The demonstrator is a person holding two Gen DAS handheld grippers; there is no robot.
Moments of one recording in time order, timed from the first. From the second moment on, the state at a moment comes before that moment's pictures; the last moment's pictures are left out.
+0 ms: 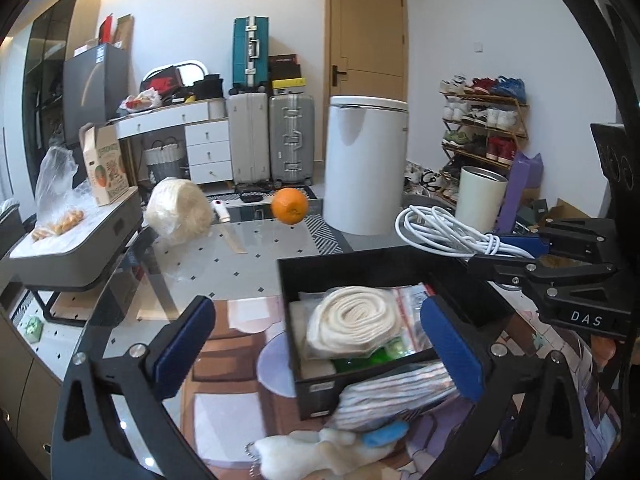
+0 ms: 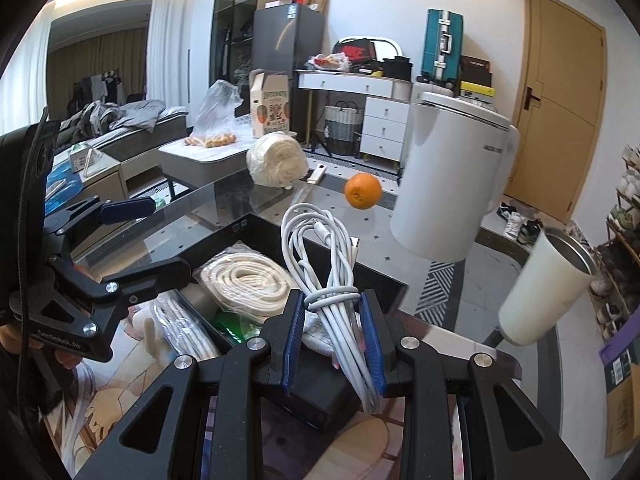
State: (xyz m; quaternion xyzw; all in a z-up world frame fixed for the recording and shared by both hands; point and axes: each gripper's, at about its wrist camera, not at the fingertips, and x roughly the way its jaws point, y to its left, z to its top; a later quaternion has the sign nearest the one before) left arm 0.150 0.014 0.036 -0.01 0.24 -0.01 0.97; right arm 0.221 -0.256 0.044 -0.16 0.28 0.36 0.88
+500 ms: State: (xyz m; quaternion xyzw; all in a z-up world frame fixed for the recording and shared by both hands) left arm 0.137 0.036 0.032 -0.02 0.24 0.01 0.97; right arm 0.232 -0.228 0.032 -0.23 0.28 0.34 0.87
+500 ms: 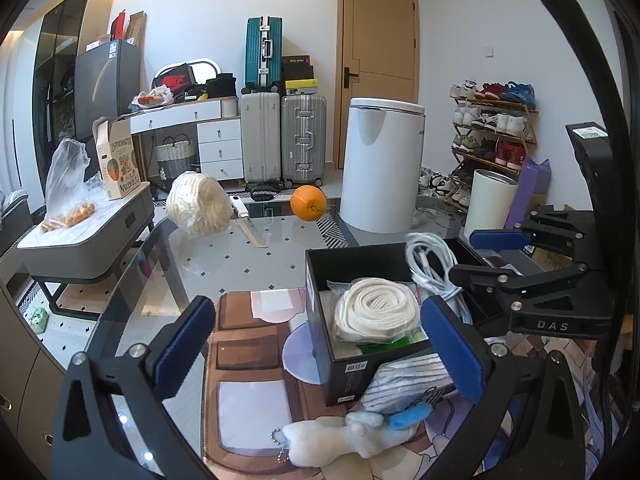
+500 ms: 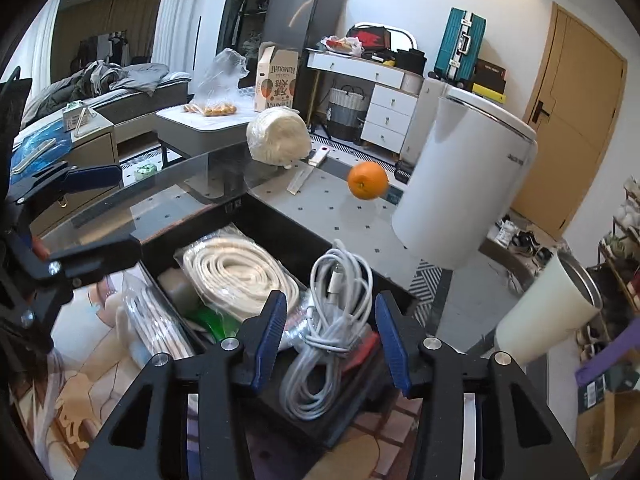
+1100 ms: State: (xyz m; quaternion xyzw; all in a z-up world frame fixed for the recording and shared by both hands) left arm 0.119 0.035 0.030 -0.02 0.23 0.01 0.97; right arm 0.201 -0.272 0.034 -0.14 0.30 0.32 0.89
